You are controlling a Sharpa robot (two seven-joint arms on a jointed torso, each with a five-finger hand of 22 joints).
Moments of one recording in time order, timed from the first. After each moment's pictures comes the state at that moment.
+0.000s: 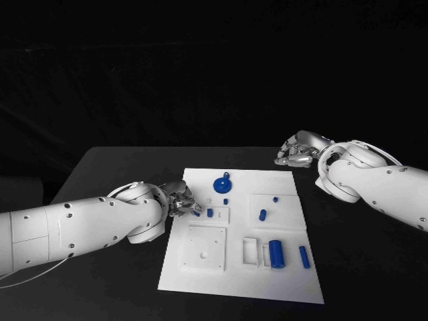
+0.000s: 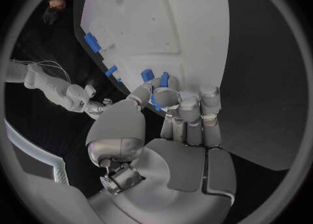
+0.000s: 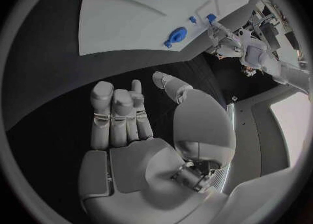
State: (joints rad) left arm 1.28 -0.77 -0.22 1.49 -1.10 -0.28 -0.43; left_hand 0.89 0.01 0.51 -0.27 0.53 1.09 0.06 0.40 0.91 1.43 -0.12 1.06 0.60 1.21 -0.18 1.51 0.58 0.08 1.05 -0.17 1.11 1.31; right arm 1.31 -0.67 -0.02 1.20 -1.29 -0.29 -0.22; right_hand 0.98 -0.26 0.64 -0.05 0.34 0.97 0.11 0.30 0.49 1.04 0.00 1.17 1.06 1.29 -0.10 1.18 1.00 0.18 1.24 -0.07 1.02 1.31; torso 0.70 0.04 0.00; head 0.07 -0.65
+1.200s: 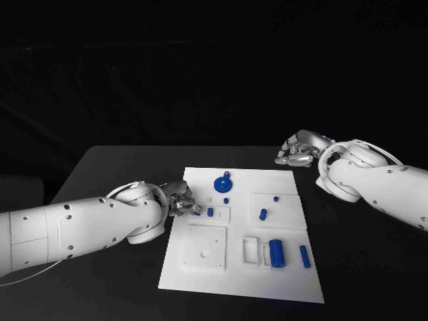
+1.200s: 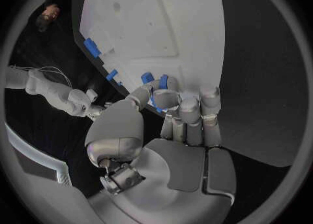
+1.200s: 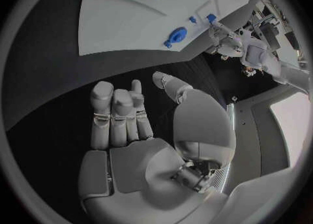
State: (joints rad) left arm 1.28 -0.77 -0.22 1.50 -1.14 -0.26 -0.43; left_hand 0.84 0.01 0.59 -0.20 0.50 1.09 0.06 0.43 0.94 1.43 -0.12 1.09 0.60 1.21 -0.17 1.51 0.60 0.07 1.04 -0.17 1.12 1.31; right arm 1.31 -0.67 -0.02 1.20 -1.29 -0.29 -0.22; right_hand 0.98 -0.26 0.64 -0.05 0.34 0.97 0.10 0.30 0.49 1.04 0.00 1.17 1.06 1.29 -0.10 1.18 1.00 0.18 1.24 -0.07 1.02 1.31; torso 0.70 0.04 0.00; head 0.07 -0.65
